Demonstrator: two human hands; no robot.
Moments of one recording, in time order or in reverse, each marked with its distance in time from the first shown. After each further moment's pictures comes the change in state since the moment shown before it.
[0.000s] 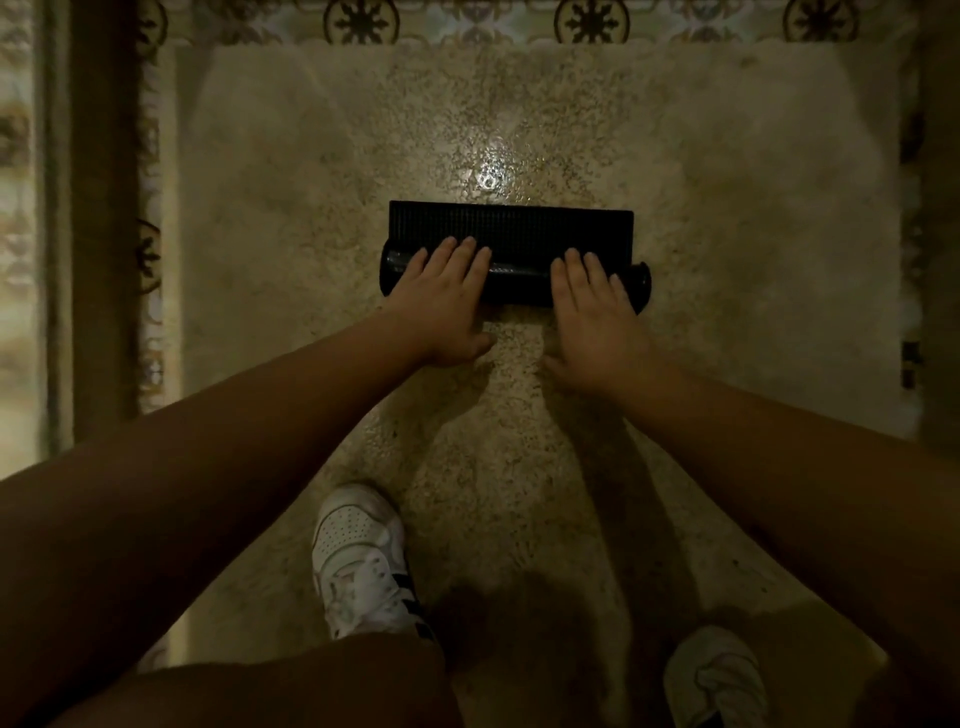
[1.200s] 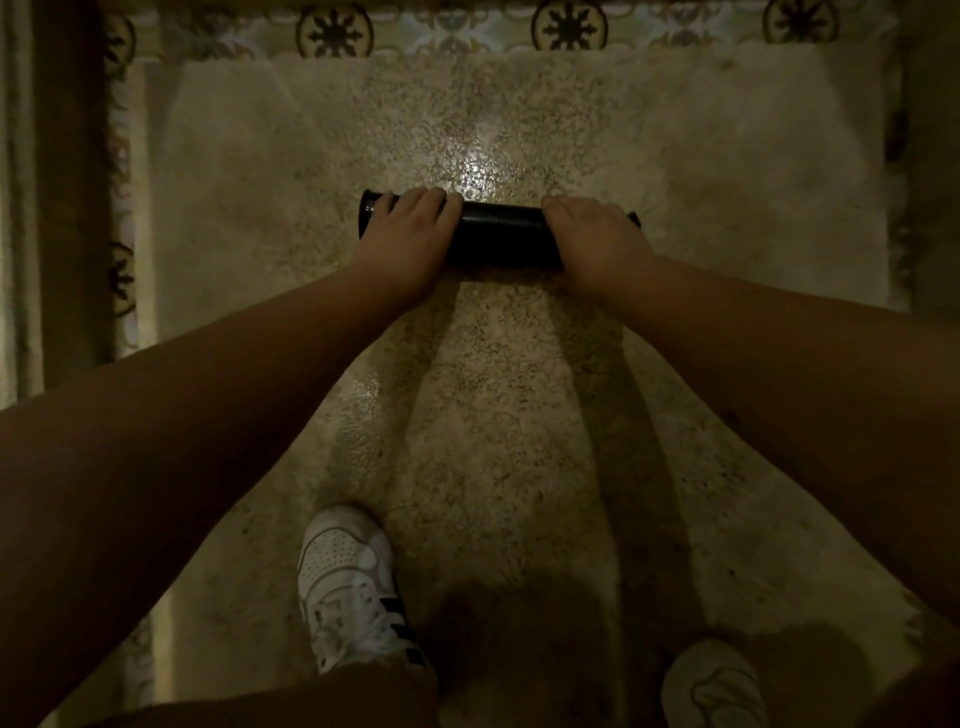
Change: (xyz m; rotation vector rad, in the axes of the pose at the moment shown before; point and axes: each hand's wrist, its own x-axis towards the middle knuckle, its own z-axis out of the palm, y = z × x) left_hand 0.050 -0.031 -0.034 0.101 0.201 0.021; right_hand 0.085 0.049 -0.046 0.033 0.060 -0.061
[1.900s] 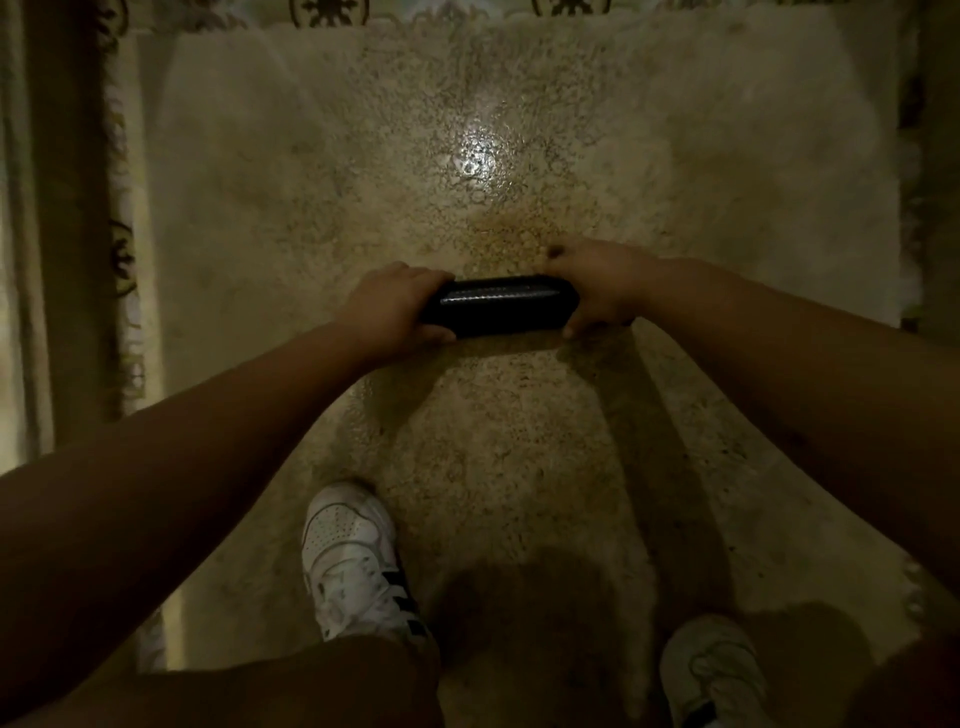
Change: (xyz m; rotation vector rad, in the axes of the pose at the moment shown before) left_hand -0.072 0.014 0.015 -0.353 -0.172 0.012; right_hand -0.033 0.000 0.008 0.109 -0.427 -0.160
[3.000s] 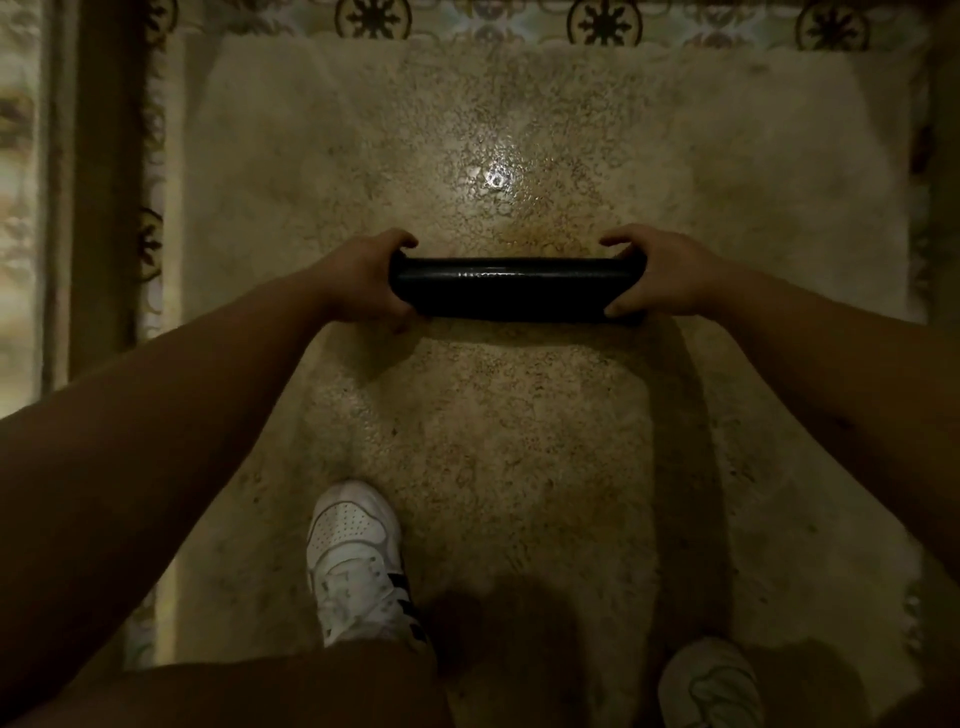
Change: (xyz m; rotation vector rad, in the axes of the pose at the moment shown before) left_hand 0.003 -0.067 -0.020 -0.347 -0.071 -0.284; right_hand -0.019 0.042 -0.005 0.640 0.187 0.228
